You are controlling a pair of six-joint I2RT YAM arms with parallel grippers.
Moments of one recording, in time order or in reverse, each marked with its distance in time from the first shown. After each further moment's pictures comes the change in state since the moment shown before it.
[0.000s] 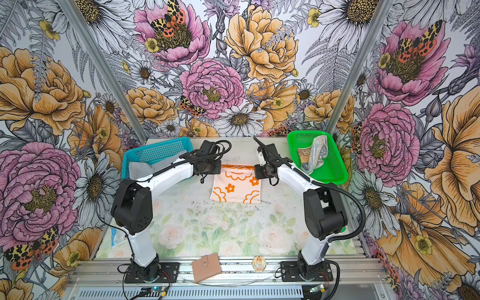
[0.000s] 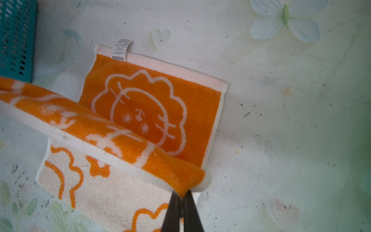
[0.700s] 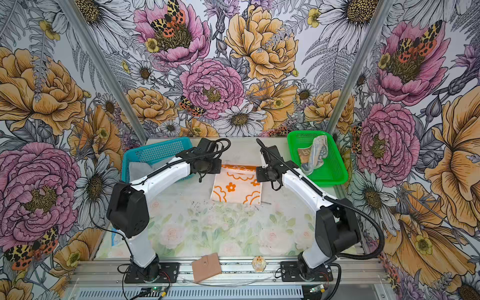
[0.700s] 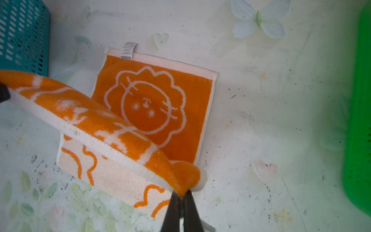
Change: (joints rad) left arm 0.000 0.006 0.050 -0.076 0.100 0.012; right arm 0.034 -0.127 -0.060 -0.073 0.059 0.052
